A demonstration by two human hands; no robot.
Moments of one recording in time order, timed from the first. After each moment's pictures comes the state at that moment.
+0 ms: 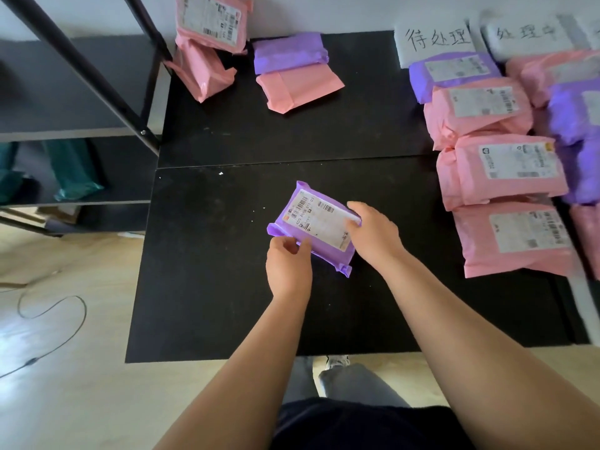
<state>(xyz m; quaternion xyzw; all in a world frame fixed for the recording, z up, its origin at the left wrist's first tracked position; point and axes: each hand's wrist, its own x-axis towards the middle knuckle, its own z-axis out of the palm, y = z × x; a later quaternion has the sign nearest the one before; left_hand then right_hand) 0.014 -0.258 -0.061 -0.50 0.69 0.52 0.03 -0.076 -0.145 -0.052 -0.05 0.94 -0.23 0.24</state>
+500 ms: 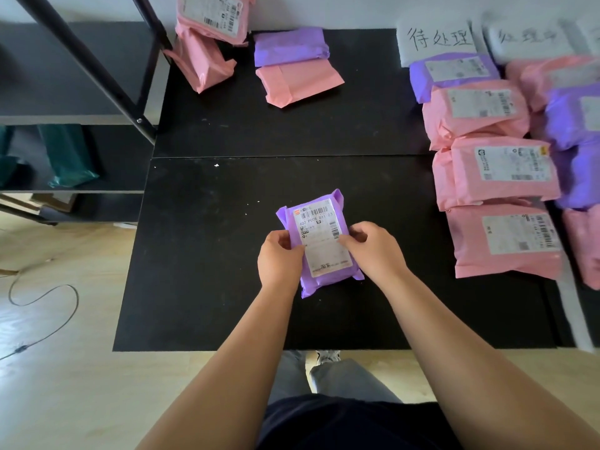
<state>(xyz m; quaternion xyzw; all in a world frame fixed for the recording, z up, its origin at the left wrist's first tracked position) 0.017 -0.262 -0.067 -0.46 0.72 0.52 0.06 -0.052 -0.121 -0.059 0.00 0.92 -0.28 0.29</state>
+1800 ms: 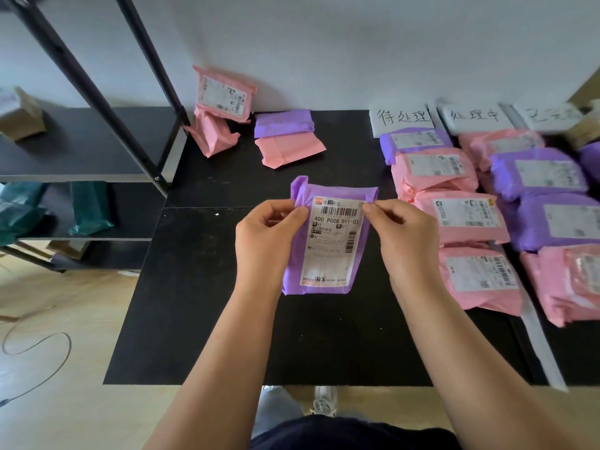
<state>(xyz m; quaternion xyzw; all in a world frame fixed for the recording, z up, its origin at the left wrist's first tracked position) 0.005 -0.233 0.093 -0.32 0.68 0.64 -0.14 -0.059 -0.081 0.074 0.00 0.83 -0.55 0.01</state>
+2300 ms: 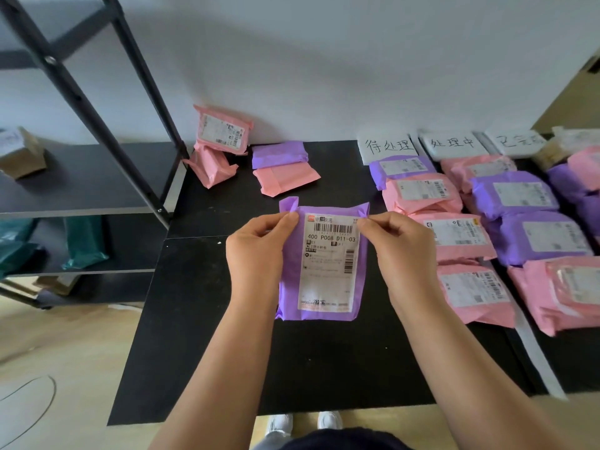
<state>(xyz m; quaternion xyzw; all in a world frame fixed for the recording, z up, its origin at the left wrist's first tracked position) 0.004 -0.256 0.122 -0.33 0.64 0.68 -0.14 -0.047 -0.098 0.111 0.01 0.82 -0.57 -0.01</state>
